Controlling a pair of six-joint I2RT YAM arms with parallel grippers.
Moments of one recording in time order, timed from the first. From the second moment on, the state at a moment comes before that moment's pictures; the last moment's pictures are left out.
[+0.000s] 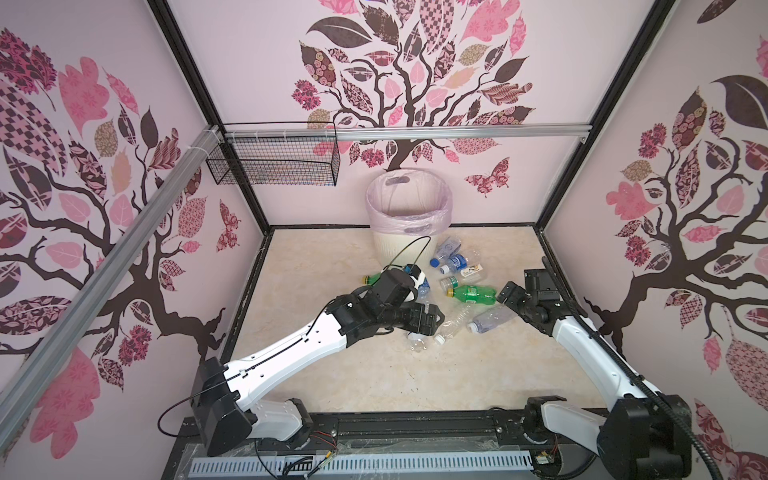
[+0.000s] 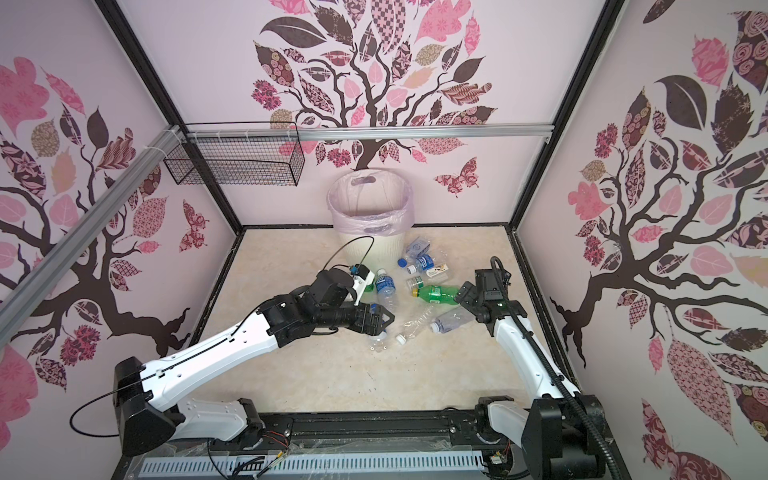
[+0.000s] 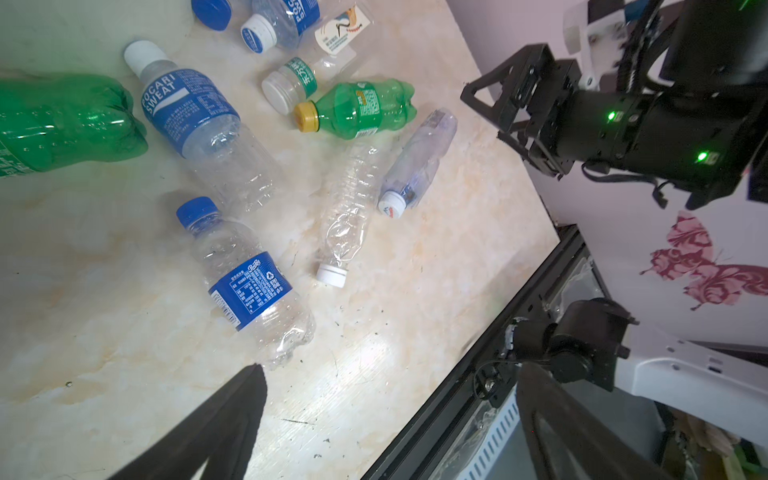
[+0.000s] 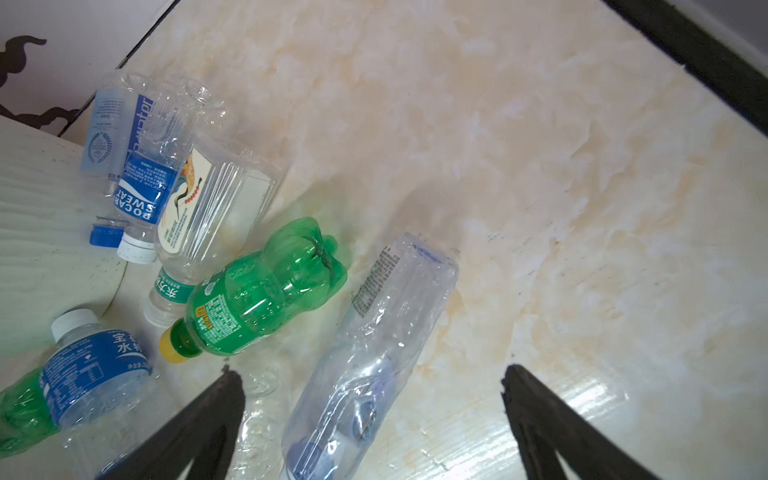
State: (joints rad) left arm -0.94 1.37 1.23 -0.61 0.11 -0.55; right arm 0.04 1.15 0.78 -0.52 0.13 0.69
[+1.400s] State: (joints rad) left arm -0.96 1.36 1.27 -0.73 -0.39 -0.31; right arm -0.06 1.42 0.59 -0.11 -0.03 0.83
